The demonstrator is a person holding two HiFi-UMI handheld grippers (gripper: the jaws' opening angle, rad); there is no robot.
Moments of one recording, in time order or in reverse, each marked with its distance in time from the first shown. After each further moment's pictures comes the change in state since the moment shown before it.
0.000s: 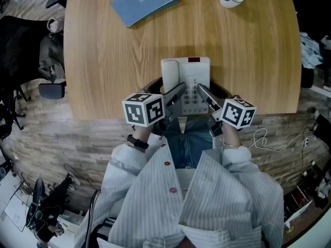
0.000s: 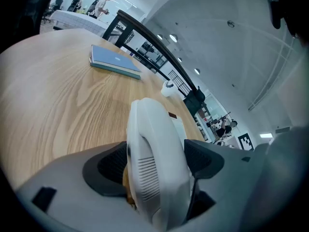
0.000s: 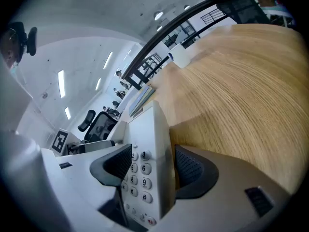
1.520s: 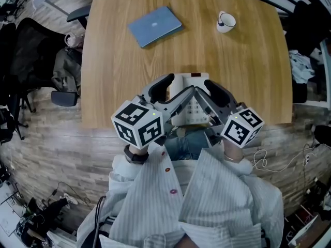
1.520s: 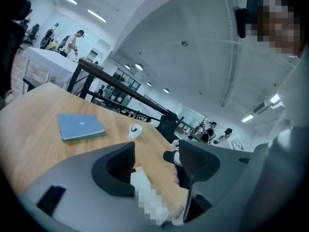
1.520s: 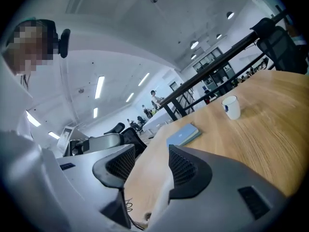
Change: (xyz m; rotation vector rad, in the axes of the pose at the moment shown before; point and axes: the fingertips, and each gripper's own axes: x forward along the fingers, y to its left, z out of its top) left arm -0.109 -0.124 0.105 0.338 -0.325 -0.194; right arm -0.059 0.166 0.086 -0.318 -0.293 0.231
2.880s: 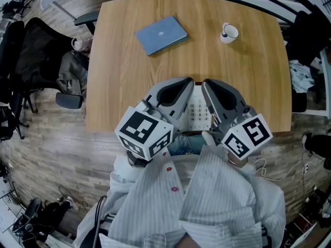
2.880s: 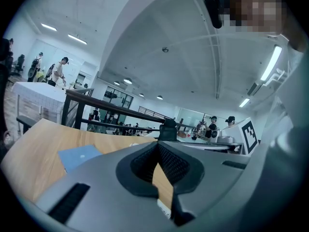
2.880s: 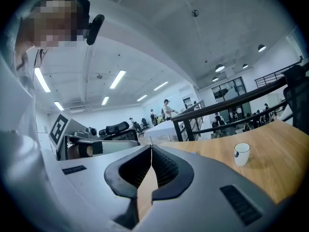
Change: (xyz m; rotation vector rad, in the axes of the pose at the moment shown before) left arm -0.015 -0.035 0.059 0.261 -0.123 0.002; right arm 0.003 0.061 0.068 -0.366 -0.084 0.011
